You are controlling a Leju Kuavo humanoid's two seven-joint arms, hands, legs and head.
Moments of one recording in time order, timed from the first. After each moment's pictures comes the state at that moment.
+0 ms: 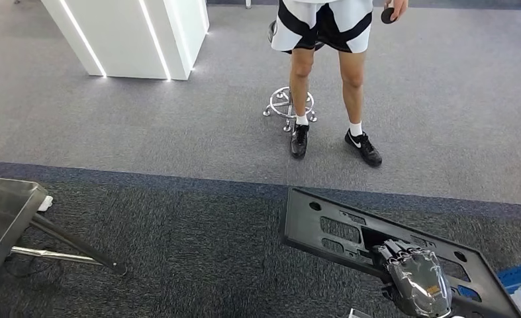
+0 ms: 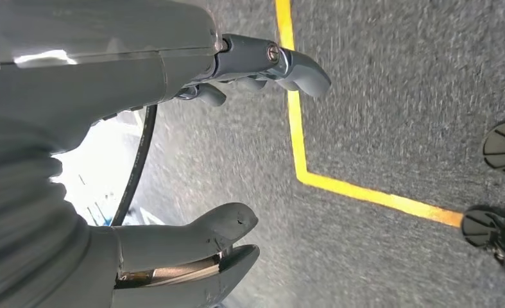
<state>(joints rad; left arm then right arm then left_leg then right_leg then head) 0.29 0.18 -0.35 0.00 0.22 -0.46 -0.29 0.19 -0.51 0.36 -1.80 1.24 -0.49 -0.12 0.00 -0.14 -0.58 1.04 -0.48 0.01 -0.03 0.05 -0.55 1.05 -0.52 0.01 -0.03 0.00</state>
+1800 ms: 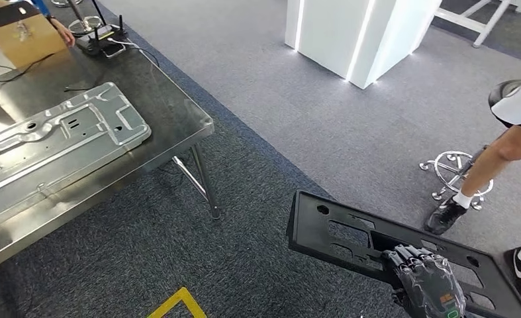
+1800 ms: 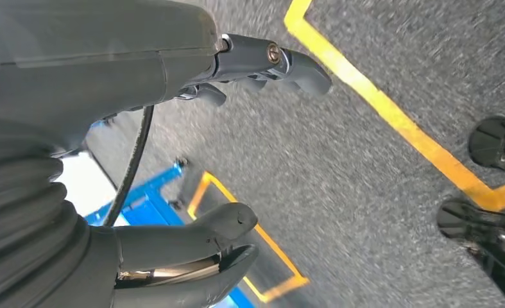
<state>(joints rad) 0.30 0.13 -0.31 0.00 0.18 -0.43 -0.33 0.26 -0.56 0.32 -1.84 1.25 -0.52 -0.09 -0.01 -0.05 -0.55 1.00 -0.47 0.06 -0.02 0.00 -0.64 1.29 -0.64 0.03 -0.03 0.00</state>
